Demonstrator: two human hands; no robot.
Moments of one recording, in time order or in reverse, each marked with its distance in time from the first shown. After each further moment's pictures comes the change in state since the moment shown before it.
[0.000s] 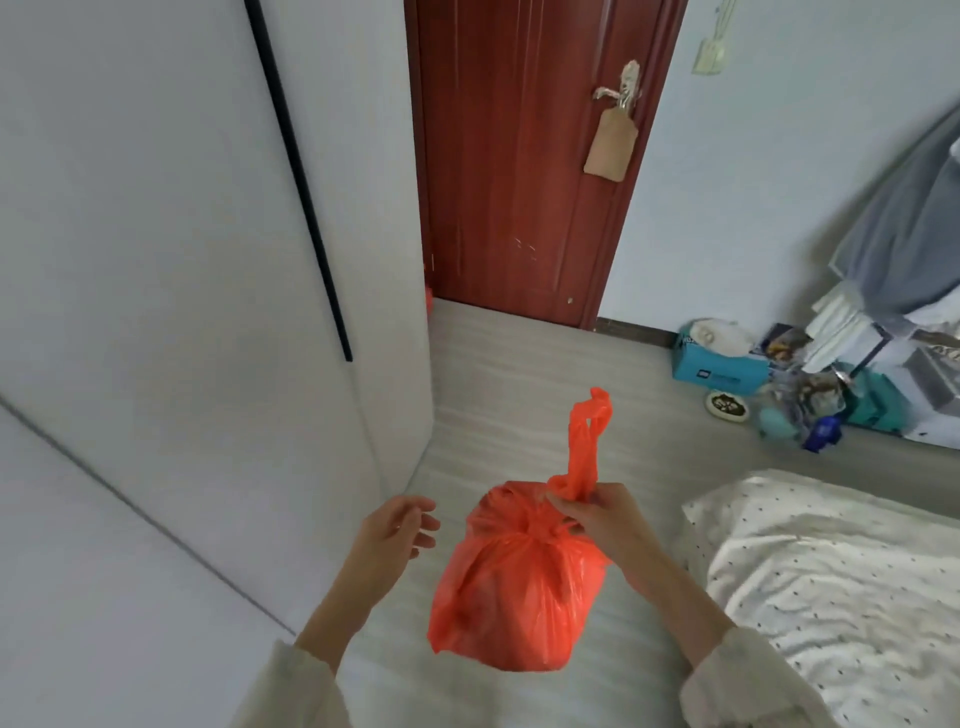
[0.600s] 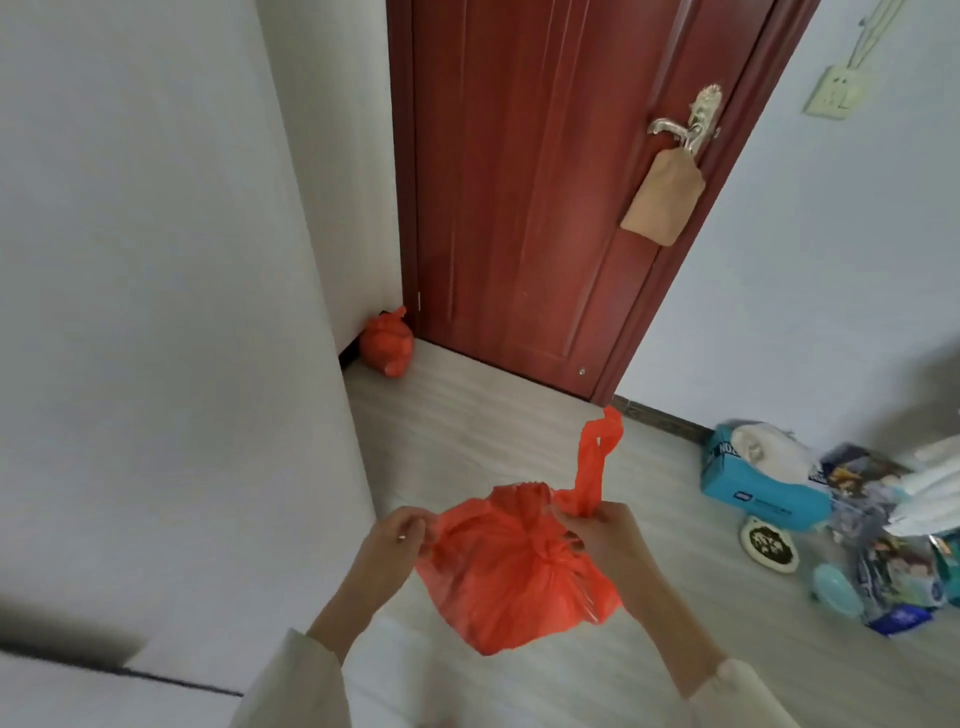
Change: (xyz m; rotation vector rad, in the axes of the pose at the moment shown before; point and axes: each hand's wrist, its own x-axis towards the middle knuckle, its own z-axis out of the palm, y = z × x) left_hand 0.504 0.142 0.111 0.029 0.023 -0.093; right_hand 0.507 -0.170 -0.072 -0.073 0.027 0.075
